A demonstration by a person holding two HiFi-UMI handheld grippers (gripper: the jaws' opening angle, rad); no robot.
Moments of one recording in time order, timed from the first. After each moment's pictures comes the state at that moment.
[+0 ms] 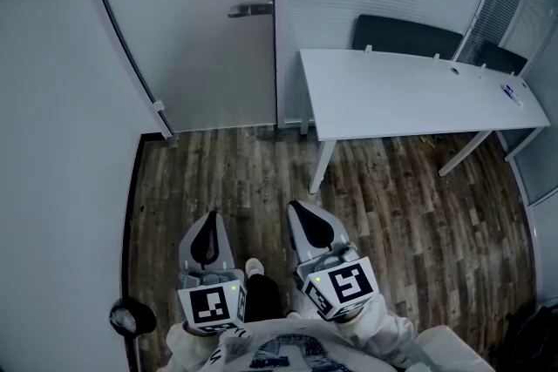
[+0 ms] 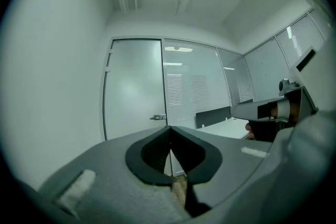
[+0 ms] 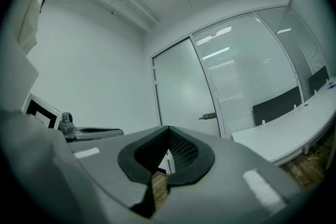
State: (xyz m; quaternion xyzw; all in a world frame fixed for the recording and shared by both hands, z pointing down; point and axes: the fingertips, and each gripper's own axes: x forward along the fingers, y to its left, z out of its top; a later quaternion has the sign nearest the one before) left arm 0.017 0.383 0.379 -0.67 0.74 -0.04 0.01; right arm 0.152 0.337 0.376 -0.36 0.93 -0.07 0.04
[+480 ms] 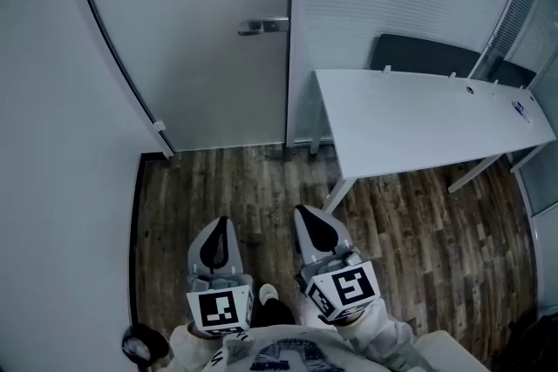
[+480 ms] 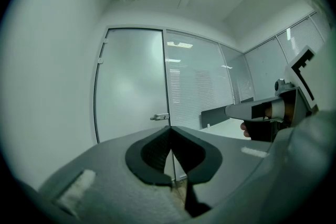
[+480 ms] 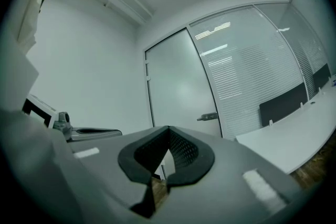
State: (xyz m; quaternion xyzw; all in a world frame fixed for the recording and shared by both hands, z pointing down) left arm -0.078 0.242 0.384 -0.69 0.72 -0.05 0.00; right arm 0.050 0.198 0.380 -0.38 0.92 -0.08 0.03
